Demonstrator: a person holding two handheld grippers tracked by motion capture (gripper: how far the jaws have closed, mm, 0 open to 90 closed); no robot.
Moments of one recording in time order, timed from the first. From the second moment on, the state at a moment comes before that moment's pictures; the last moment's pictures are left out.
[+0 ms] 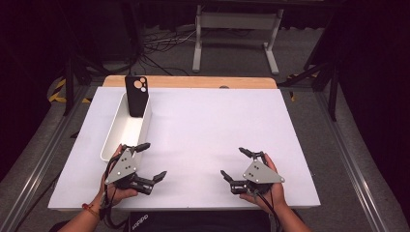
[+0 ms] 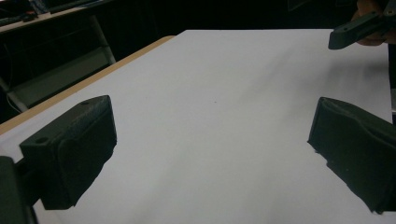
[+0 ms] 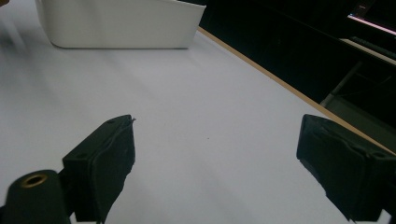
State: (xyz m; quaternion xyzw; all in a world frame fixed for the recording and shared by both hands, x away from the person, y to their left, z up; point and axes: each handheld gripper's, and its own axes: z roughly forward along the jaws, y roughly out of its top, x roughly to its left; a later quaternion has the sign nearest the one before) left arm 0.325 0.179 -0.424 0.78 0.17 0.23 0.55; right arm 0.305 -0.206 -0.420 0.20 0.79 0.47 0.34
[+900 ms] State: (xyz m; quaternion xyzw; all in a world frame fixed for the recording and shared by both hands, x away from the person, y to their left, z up) left arm 0.321 0.175 -0.424 0.78 0.18 0.24 0.54; right arm 0.304 -0.207 -0.420 0.21 0.79 0.47 0.34
